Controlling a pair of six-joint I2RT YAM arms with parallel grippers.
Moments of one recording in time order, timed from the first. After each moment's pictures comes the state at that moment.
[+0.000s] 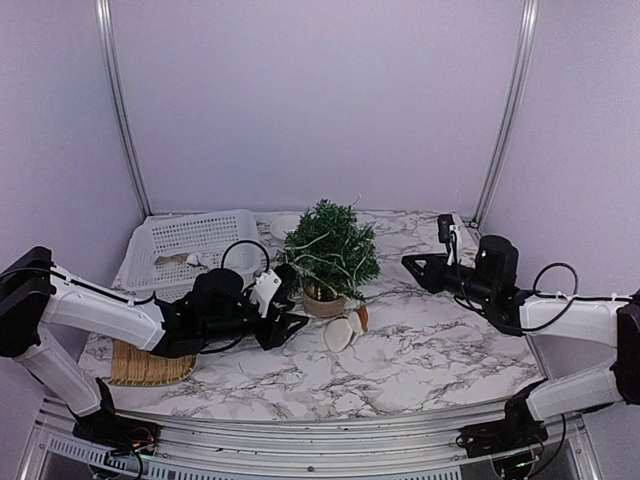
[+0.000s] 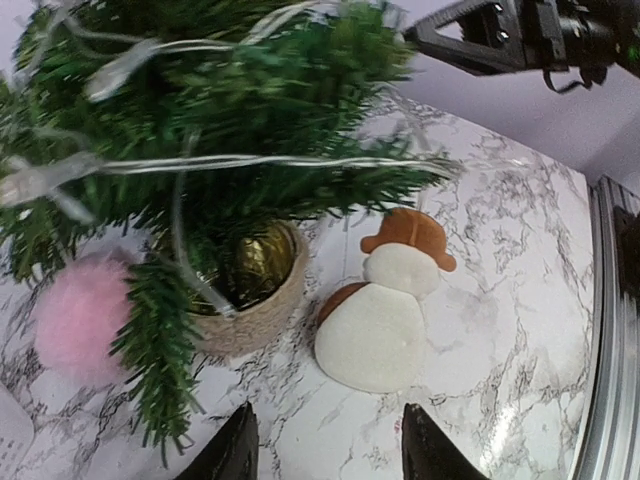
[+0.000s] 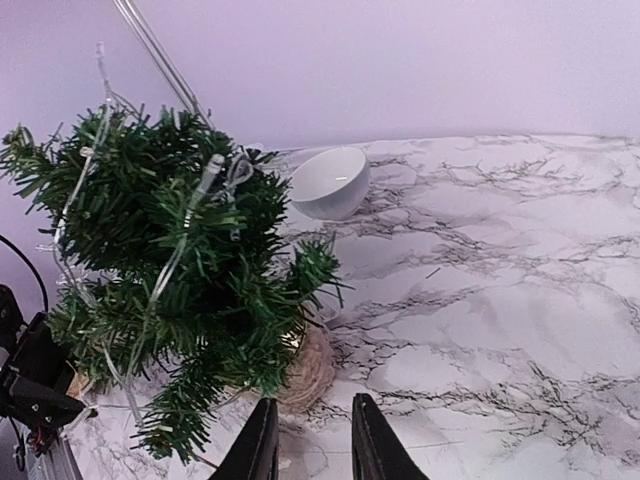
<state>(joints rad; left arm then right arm) -0.99 1.54 0.66 0.49 0.00 -0.07 0.39 1.22 0.50 0.50 -0.38 0.39</state>
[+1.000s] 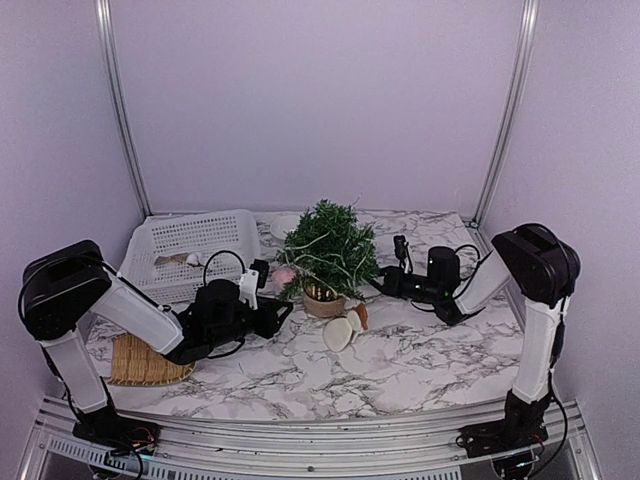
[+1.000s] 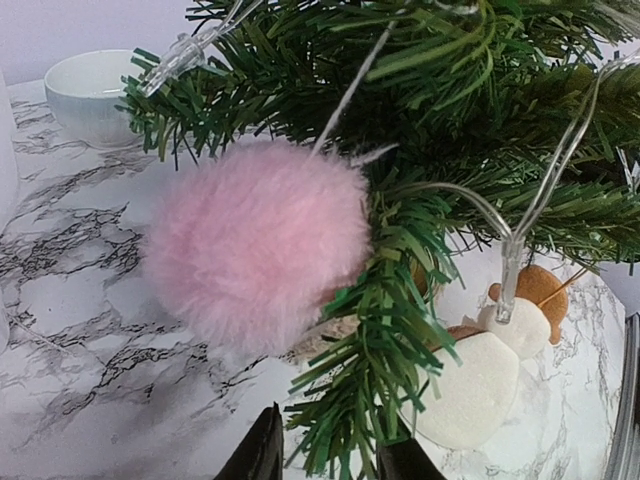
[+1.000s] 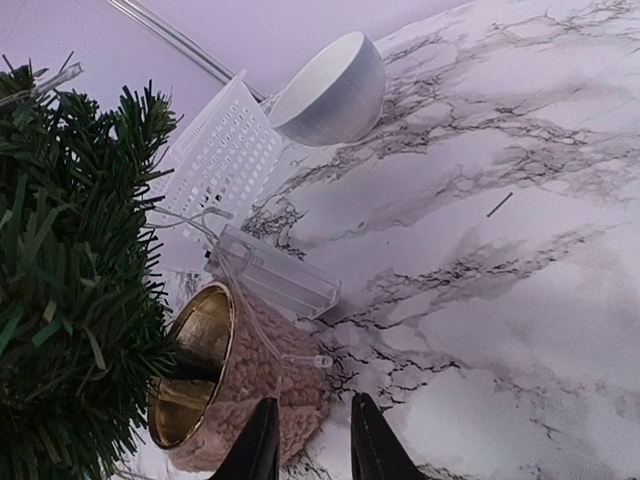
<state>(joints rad) -0.89 1.77 0.59 0.84 -0.10 -0.44 0.37 2.00 0.75 0.98 -0.63 0.64</state>
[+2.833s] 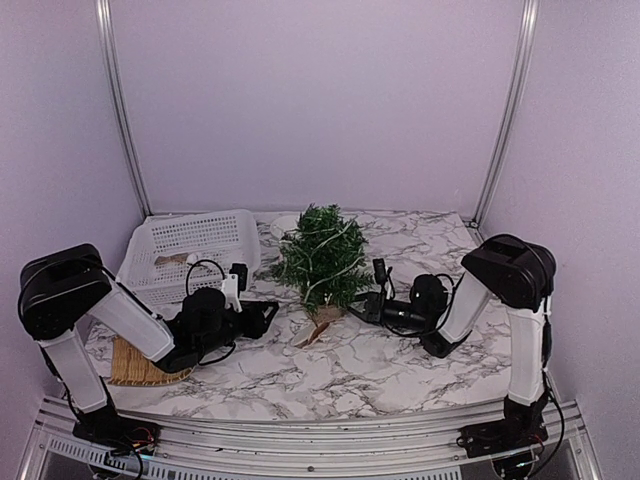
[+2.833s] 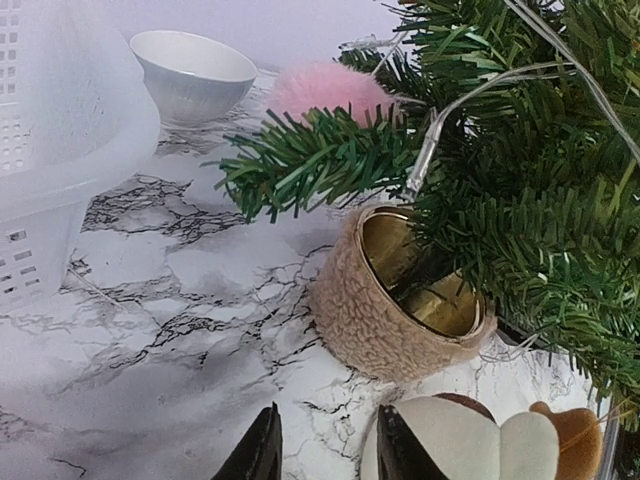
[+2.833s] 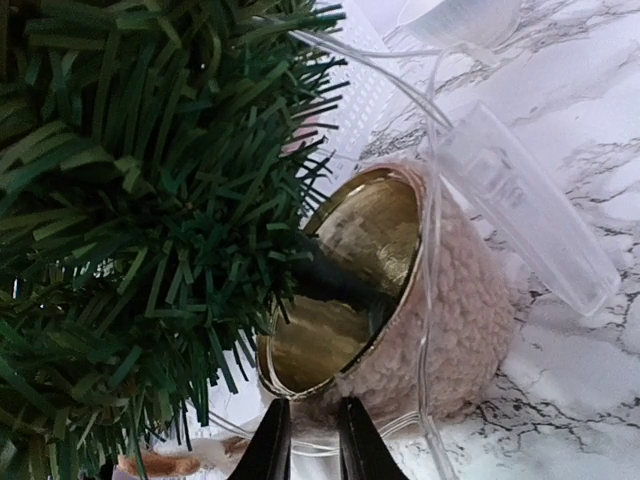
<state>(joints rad) -0.87 1.76 0.48 0.97 -0.17 -0.59 0.58 2.11 0.63 1.38 -0.62 0.86</state>
